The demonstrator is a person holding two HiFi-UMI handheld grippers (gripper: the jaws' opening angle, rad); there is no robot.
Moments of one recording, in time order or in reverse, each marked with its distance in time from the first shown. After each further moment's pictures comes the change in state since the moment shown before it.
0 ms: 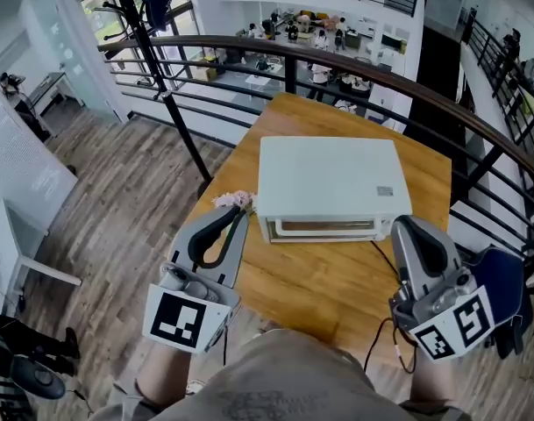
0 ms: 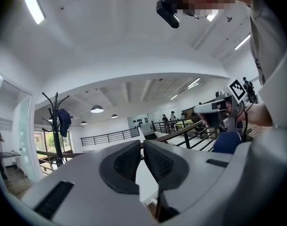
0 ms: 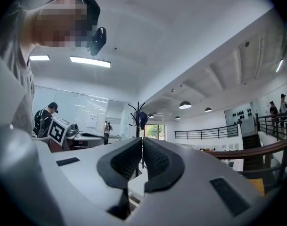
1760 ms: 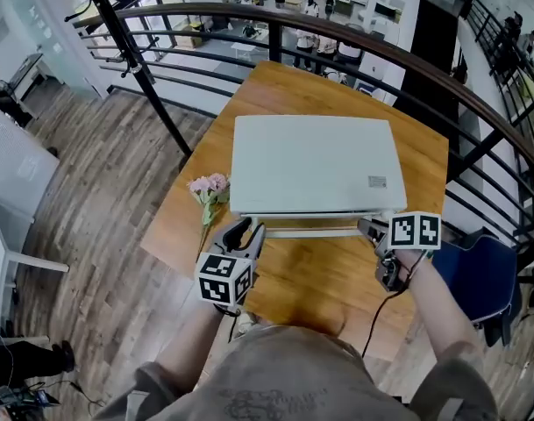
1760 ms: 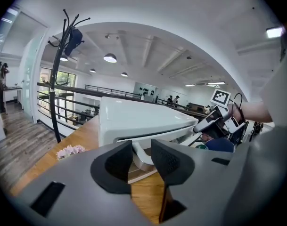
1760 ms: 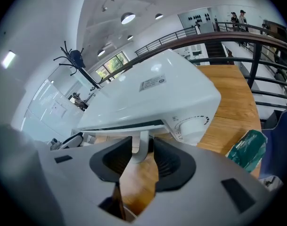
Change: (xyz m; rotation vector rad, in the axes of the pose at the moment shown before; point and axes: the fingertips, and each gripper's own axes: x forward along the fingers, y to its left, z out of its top) left arm 0.095 -0.041 -0.263 -0.416 0.419 -0.034; right arm 0.008 -0.155 -0.313 0.690 0.944 -0.275
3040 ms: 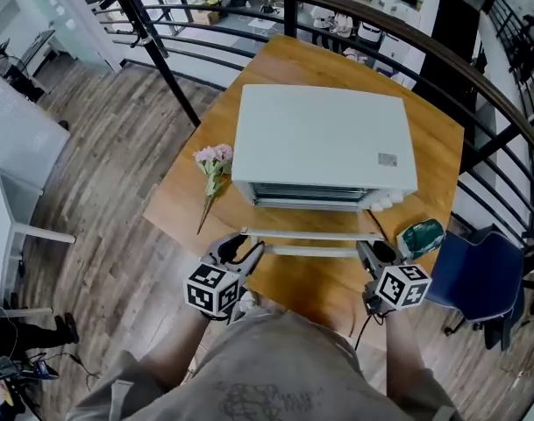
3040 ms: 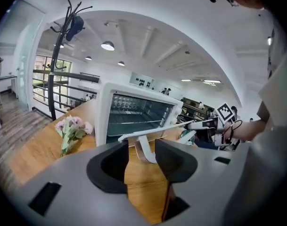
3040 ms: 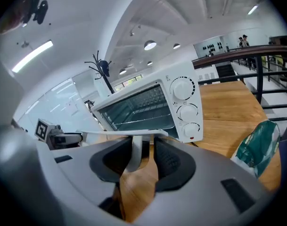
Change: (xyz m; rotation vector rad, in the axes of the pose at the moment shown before) left arm -0.048 -0.026 -0.089 -0.043 0.121 -0.086; right arm -0.002 -0.016 -0.093 -0.195 -0.321 0.117
